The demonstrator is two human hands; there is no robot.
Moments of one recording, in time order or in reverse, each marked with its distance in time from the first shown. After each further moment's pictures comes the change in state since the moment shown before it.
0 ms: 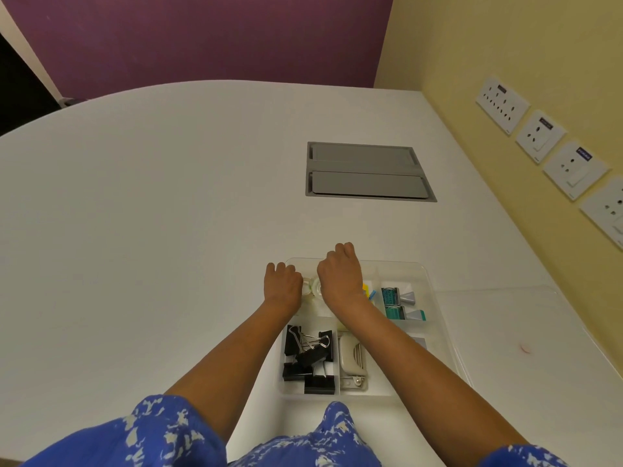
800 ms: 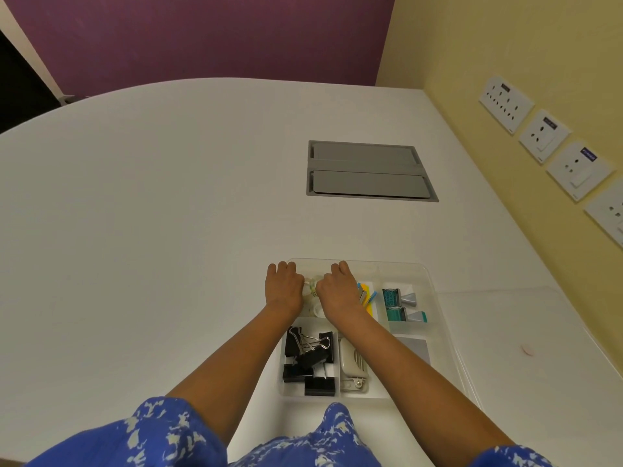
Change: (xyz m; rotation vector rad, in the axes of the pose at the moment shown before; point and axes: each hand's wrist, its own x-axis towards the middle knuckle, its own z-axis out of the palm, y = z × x) left_hand -0.004 0.003 0.000 -0.006 0.026 -0.013; right_hand -0.002 -0.010 0.031 0.048 -0.101 -0.121
